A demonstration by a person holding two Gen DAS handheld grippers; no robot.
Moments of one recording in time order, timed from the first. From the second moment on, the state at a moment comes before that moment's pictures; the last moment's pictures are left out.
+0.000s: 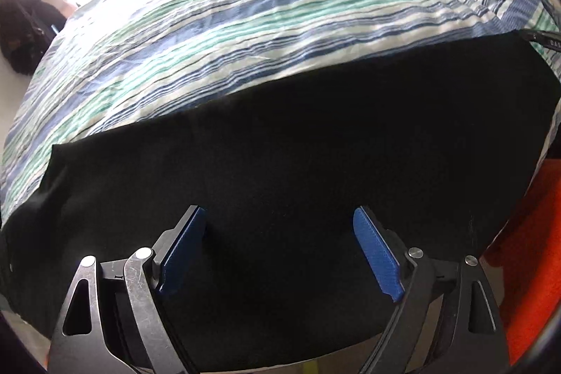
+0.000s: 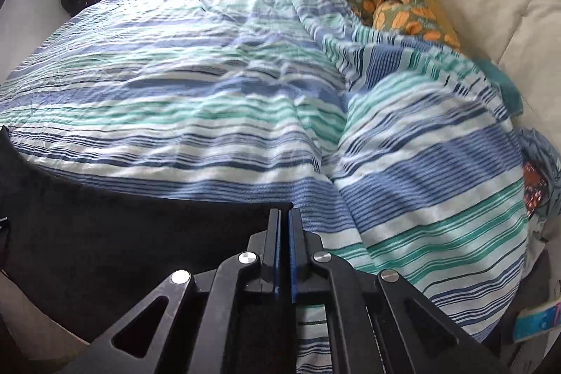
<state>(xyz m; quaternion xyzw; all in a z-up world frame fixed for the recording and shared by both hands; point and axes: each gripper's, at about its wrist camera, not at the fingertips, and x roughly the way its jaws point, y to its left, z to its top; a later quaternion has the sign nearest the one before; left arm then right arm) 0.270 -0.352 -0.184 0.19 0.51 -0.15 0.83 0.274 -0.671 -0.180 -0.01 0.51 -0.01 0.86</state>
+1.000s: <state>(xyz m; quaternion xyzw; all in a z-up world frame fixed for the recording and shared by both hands) 0.296 -0.436 -0.172 0.24 0.48 -0.13 0.83 0.205 -0.629 -0.199 -0.02 0.53 0.04 0.85</state>
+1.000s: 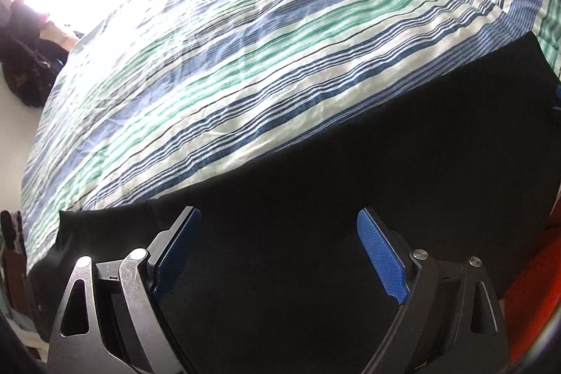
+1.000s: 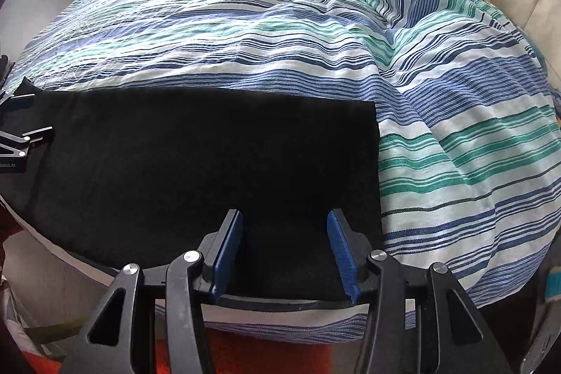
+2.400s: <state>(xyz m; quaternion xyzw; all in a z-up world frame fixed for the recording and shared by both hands) 0.227 -0.401 -0.186 0.23 0.50 -0.16 0.82 0.166 -0.776 -0.183 0.37 0.46 0.01 0.81</state>
